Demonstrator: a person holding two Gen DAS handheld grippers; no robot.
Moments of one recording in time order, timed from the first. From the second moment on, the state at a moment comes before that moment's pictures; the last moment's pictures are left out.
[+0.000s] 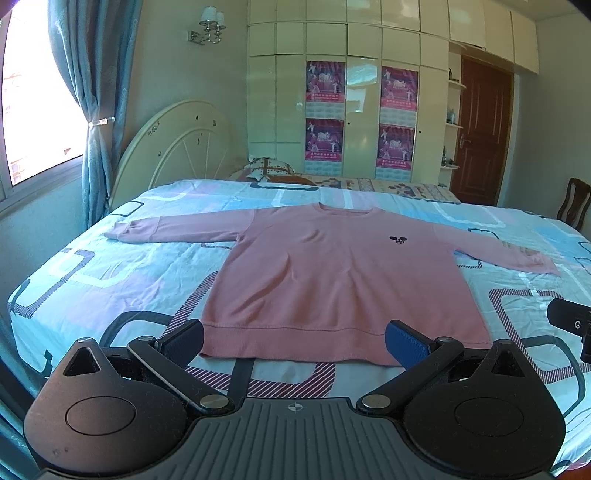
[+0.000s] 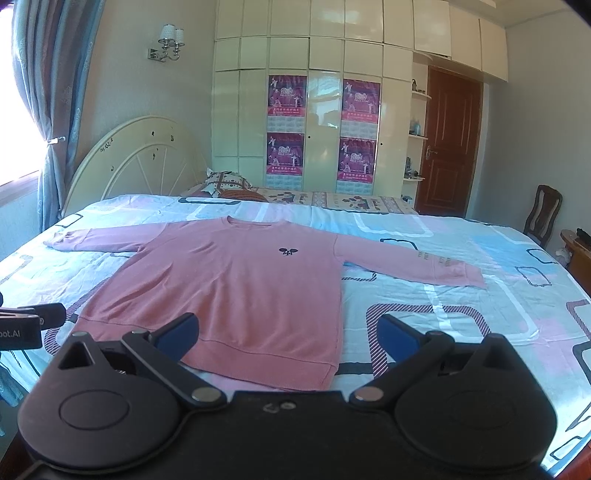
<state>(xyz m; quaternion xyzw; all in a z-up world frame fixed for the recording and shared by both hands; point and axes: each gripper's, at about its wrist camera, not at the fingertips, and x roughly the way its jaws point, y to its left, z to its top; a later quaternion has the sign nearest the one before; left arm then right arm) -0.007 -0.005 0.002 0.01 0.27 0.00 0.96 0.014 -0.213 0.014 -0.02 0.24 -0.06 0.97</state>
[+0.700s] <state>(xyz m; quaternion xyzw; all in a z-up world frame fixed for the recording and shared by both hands) -0.005 -0.007 0.003 0.01 0.27 0.00 0.96 0.014 -0.214 0.014 -0.02 0.24 -0.06 0.97</state>
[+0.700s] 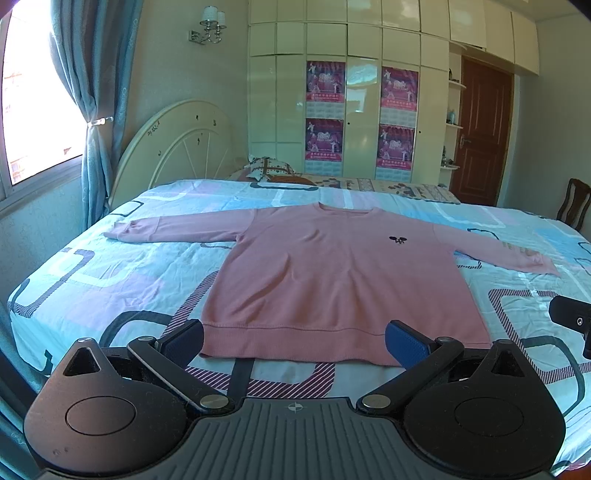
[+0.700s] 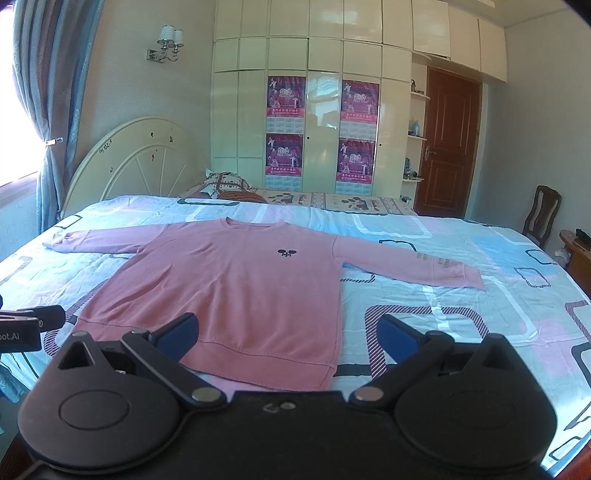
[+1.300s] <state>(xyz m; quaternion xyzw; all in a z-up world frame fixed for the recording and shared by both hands) -0.004 -0.005 0.003 0.01 0.27 0.00 0.96 0.015 -0.213 0.016 -0.02 0.24 -0.06 0.97</state>
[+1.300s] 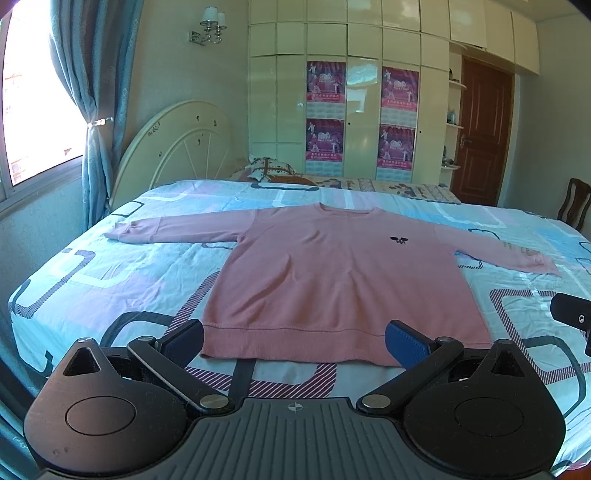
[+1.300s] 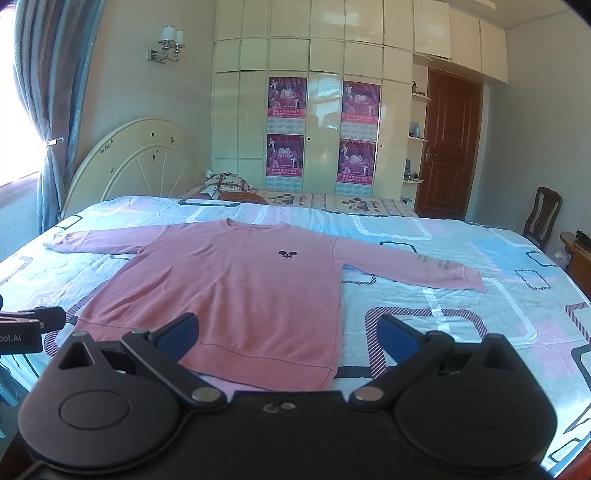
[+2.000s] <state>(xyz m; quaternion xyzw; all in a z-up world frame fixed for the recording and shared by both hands) -0.003 -0.002 0.001 0.01 0.27 0.01 0.96 0.016 -0.208 0.022 -0.02 0.24 -0.05 0.97</state>
